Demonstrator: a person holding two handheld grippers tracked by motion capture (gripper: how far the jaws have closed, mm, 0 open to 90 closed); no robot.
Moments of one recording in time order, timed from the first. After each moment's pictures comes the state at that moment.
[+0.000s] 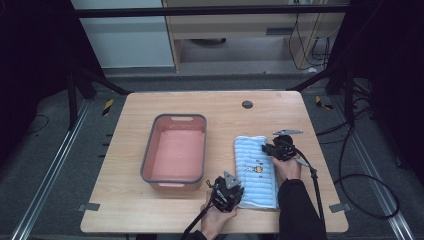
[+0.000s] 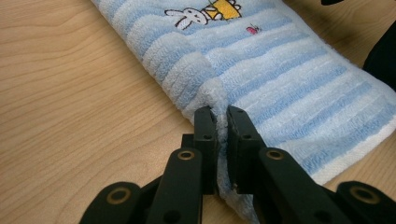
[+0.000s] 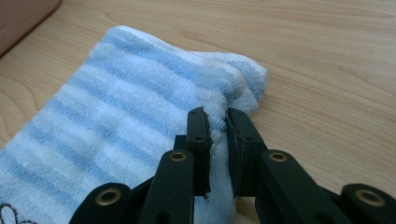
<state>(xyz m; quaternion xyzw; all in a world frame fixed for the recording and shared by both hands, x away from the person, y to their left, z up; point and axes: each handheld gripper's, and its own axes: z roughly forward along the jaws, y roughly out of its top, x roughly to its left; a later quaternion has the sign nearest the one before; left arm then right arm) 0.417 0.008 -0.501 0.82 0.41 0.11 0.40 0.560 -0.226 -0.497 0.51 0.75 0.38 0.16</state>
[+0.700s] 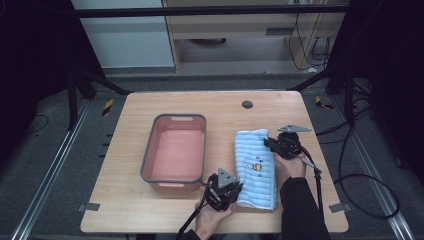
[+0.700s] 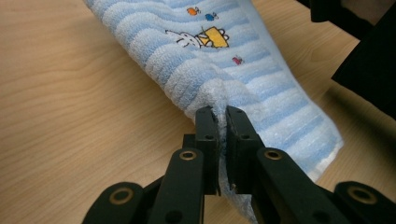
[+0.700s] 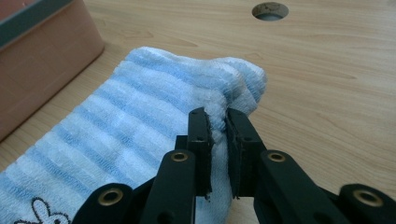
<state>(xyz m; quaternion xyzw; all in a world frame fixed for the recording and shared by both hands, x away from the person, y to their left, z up) 0.409 0.024 -0.464 0.80 0.38 0.12 0.44 0.540 -0.225 -0.453 0.49 0.74 0.42 0.19</state>
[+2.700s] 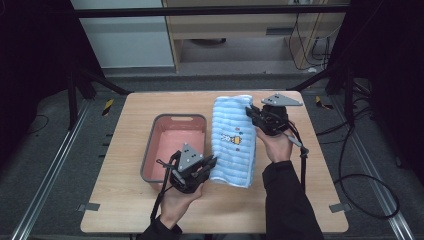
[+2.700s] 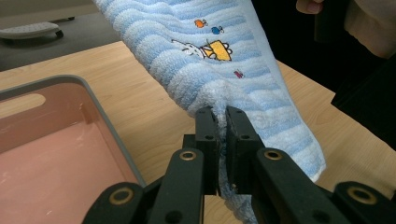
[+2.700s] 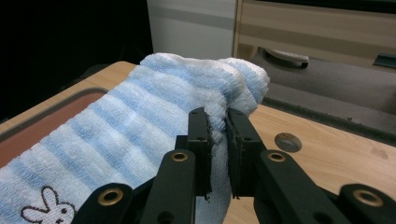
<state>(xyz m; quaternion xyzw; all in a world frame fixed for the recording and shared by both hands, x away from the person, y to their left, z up) 0.410 0.099 -0.358 0.77 0.37 0.20 0.48 0.531 -0.153 -0.328 0.42 0.71 0.49 0.27</state>
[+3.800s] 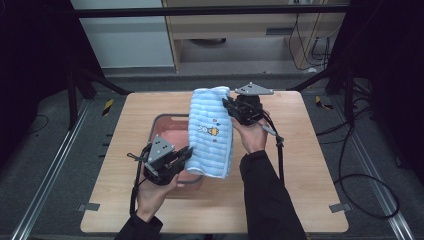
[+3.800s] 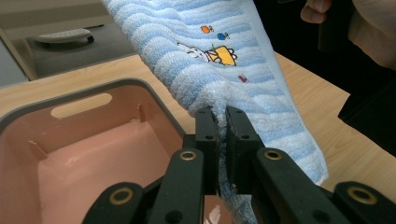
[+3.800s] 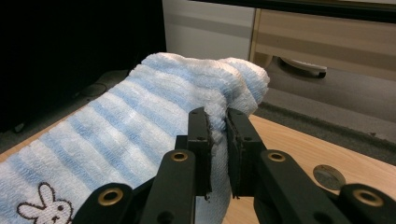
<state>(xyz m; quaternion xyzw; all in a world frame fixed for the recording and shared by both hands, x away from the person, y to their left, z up) 0.420 0.154 -0.345 0.75 0.39 0.23 0.48 0.556 -0.093 -0.317 0.40 0.72 0.50 0.26</state>
